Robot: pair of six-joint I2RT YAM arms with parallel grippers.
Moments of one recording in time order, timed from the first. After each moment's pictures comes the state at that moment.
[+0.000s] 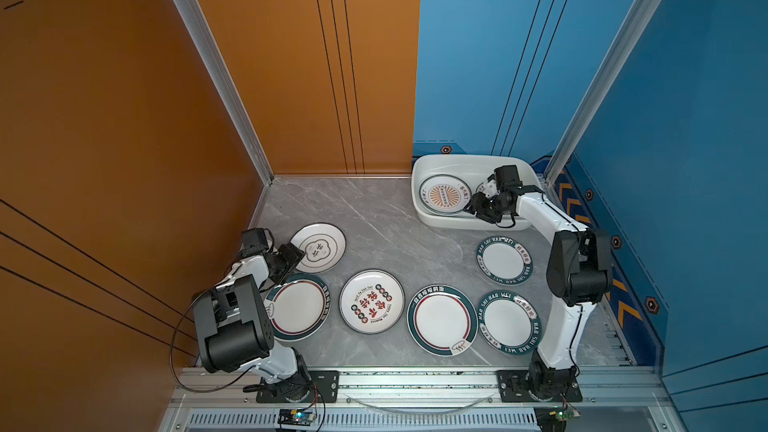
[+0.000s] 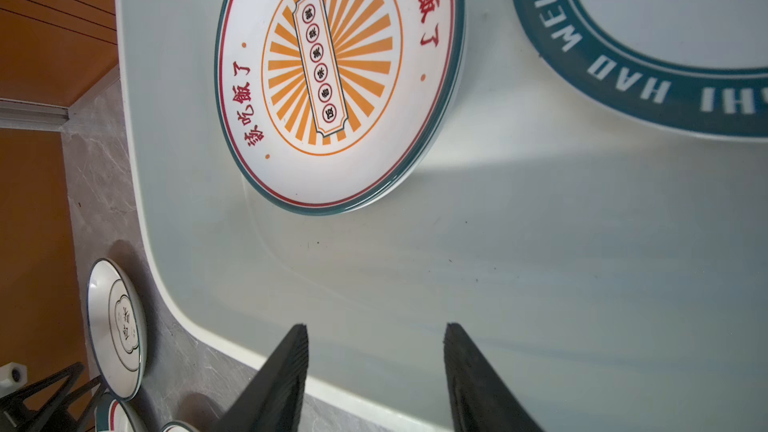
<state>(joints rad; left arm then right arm) 0.40 1.53 0.78 -0.32 0.39 -0.59 0.10 1.97 1.57 -0.61 -0.35 0.45</state>
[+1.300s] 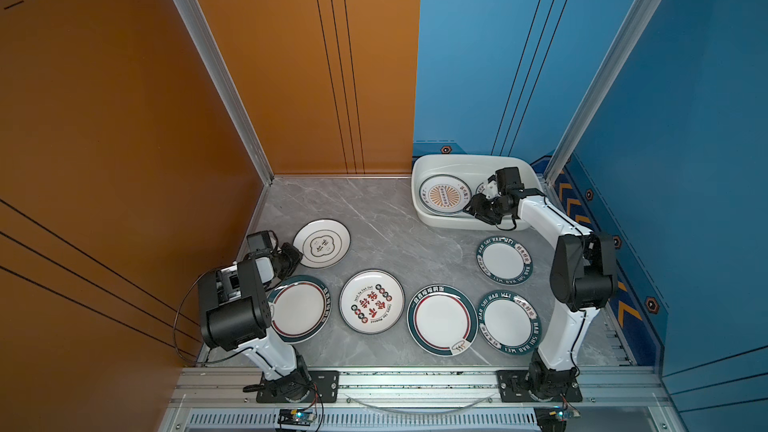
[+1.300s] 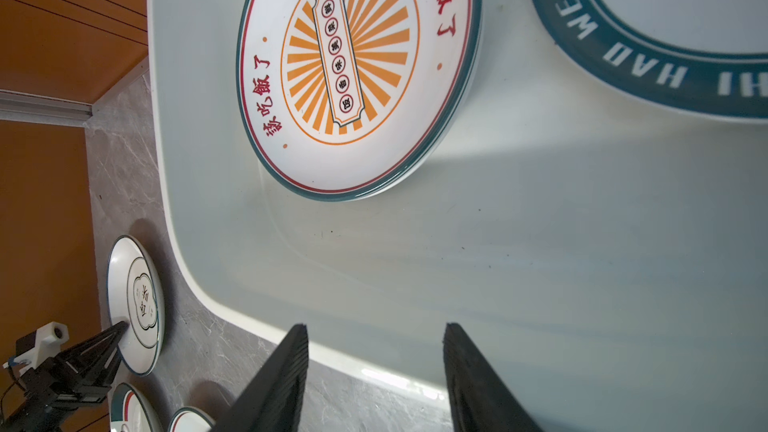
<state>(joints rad) 0.38 1.67 0.73 0.00 0.42 -0.67 0.10 1.92 1.51 -0.57 -0.37 0.46</state>
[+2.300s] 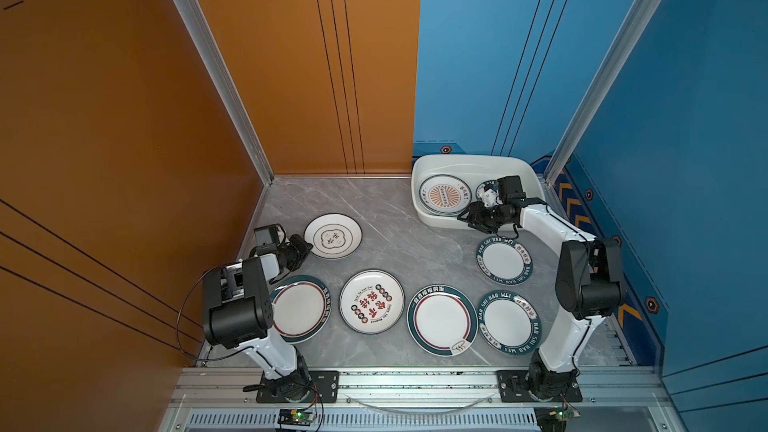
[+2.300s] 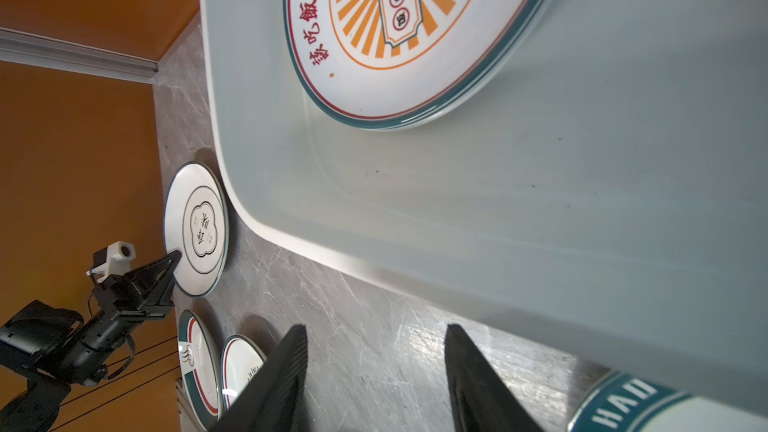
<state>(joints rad) 0.31 1.66 0.75 0.06 0.53 -0.72 0.10 1.85 1.37 -0.50 -0.56 0.48</state>
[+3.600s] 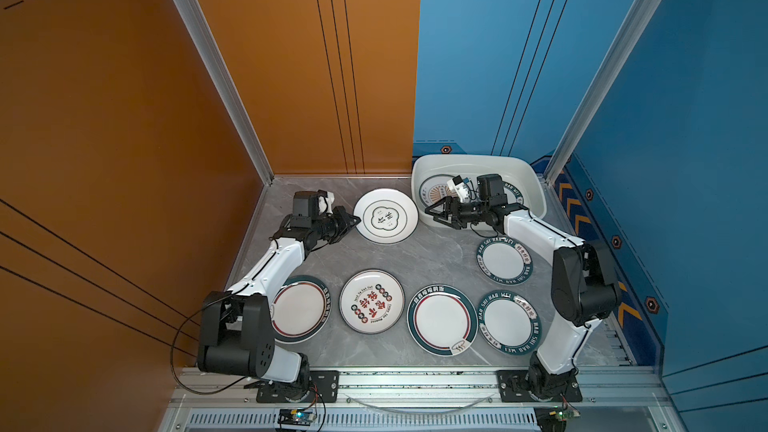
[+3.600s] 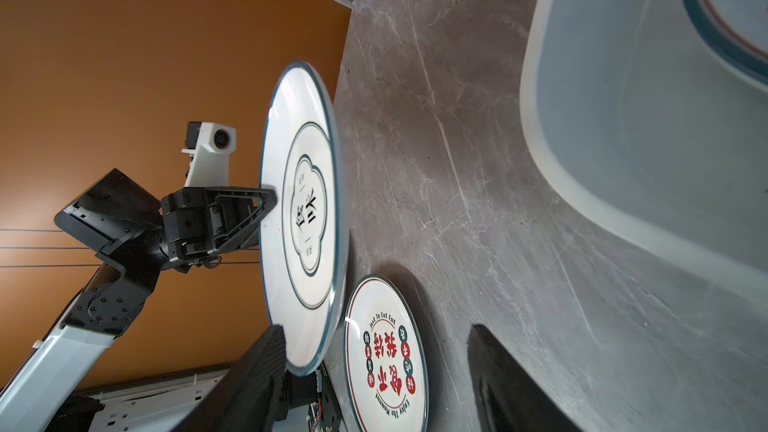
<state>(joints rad) -0.10 1.46 1.02 -0.19 0.61 -0.83 0.26 1.82 1.32 -0.18 -0.91 0.61</state>
